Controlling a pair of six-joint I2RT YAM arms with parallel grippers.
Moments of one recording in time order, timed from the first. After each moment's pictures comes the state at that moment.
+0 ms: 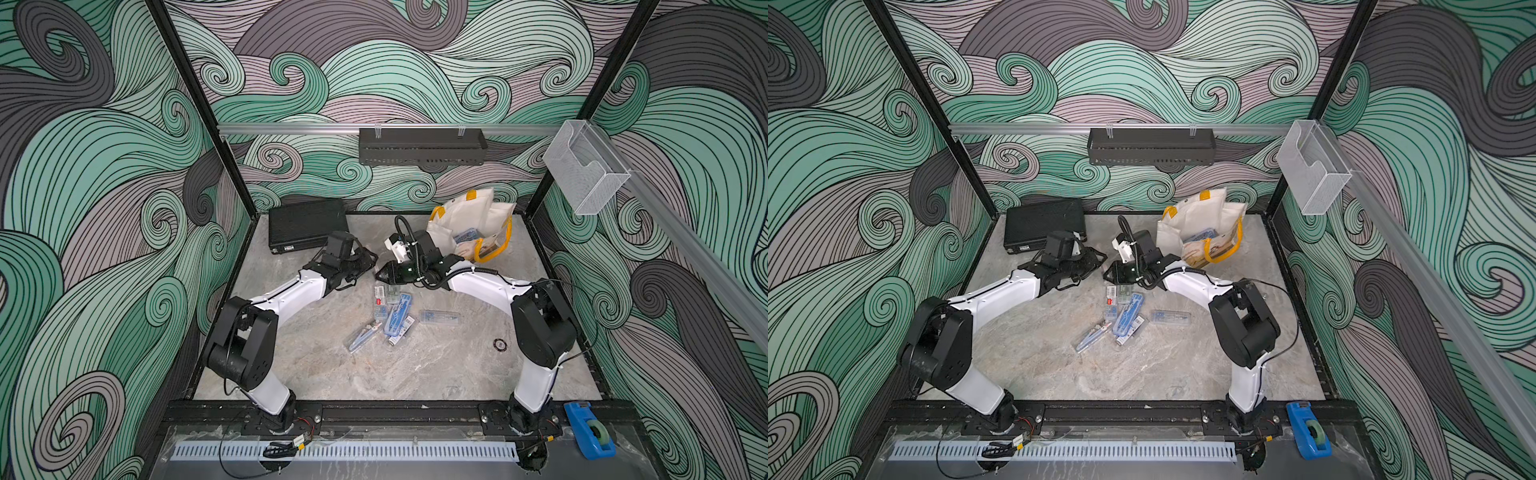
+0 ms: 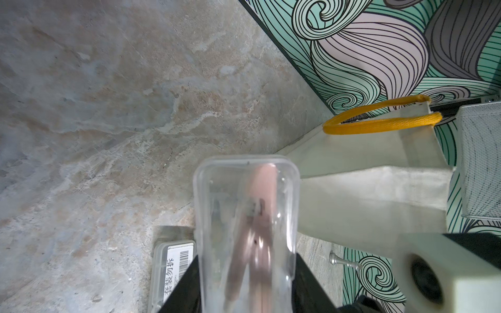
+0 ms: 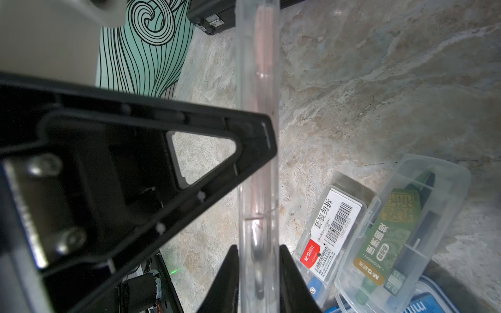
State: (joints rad) left arm -0.41 1.61 1.04 -0.08 0.21 -0.92; right arm 0.64 1.85 1.31 -0.20 -0.50 0.50
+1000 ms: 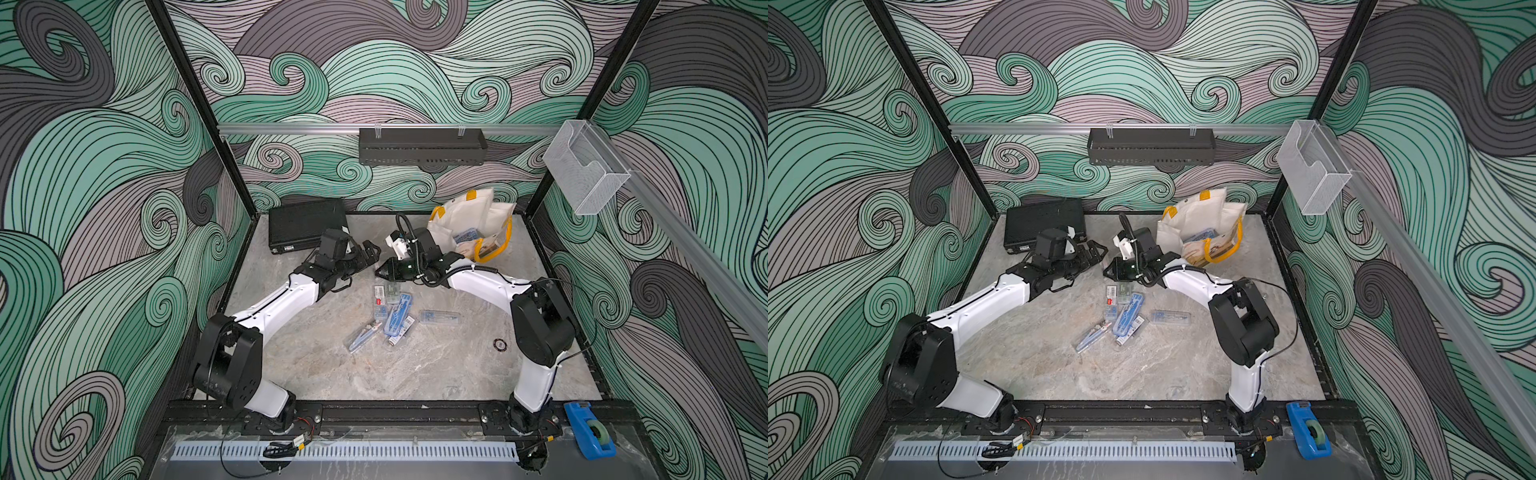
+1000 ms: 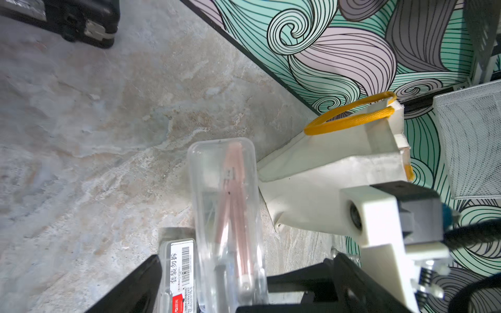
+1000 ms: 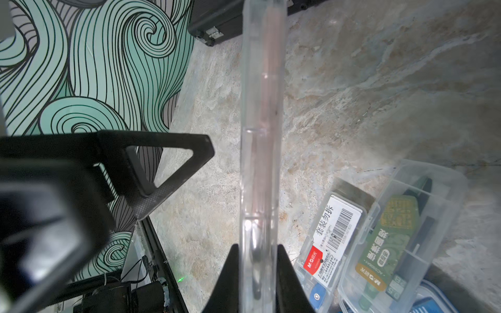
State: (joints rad) left arm -0.41 1.47 1.03 -0.13 0.16 -0.81; right arm 0.63 1.86 1.35 -0.22 -0.48 0.52
